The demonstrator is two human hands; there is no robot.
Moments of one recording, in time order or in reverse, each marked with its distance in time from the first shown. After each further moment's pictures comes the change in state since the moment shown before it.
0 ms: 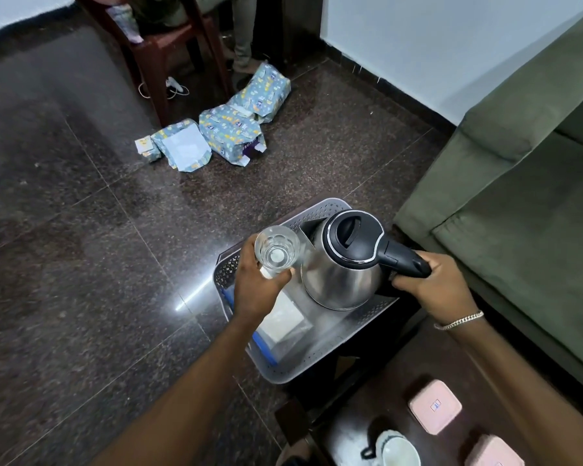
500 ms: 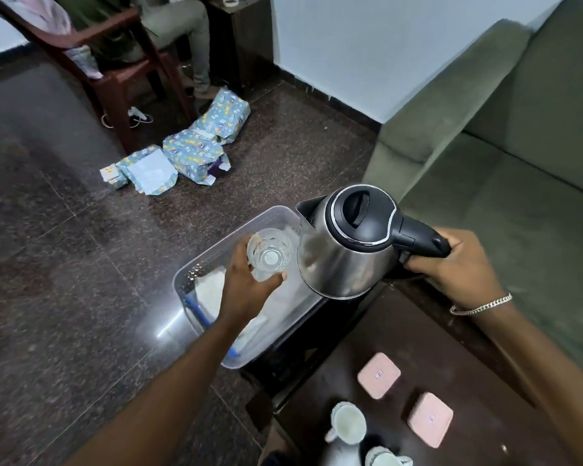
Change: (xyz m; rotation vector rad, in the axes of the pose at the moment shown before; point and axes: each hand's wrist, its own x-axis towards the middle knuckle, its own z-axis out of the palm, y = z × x) left_hand -0.053 0.088 0.039 0.041 -0.169 0.125; right_hand -0.083 -0.077 -0.128 0.017 0.131 -0.050
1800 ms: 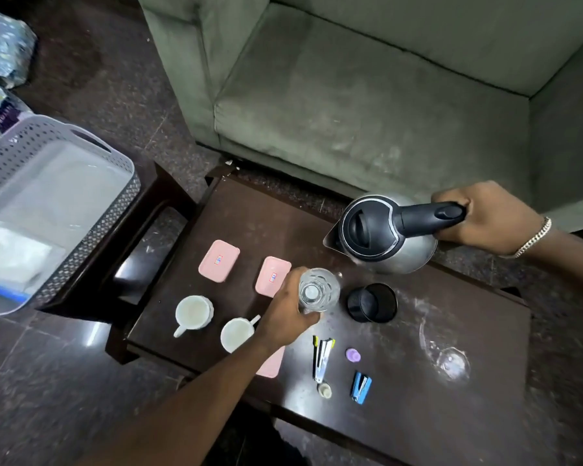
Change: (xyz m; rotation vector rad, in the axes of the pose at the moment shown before) left_hand -0.320 -0.015 0.324 0.003 -0.870 -0.002; right_hand -0.269 0.133 -0.293 -0.769 -0.135 0.171
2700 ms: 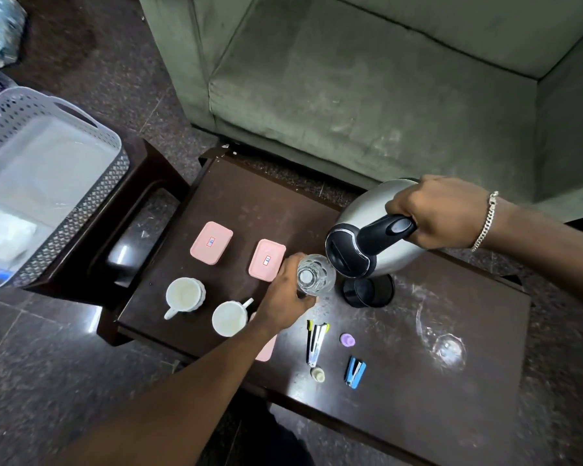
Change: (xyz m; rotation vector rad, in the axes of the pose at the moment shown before) left_hand 0.009 -0.015 0.018 0.087 0.047 0.038; right_hand 0.018 -0.007 0.039 -0.565 -0.113 -0.361
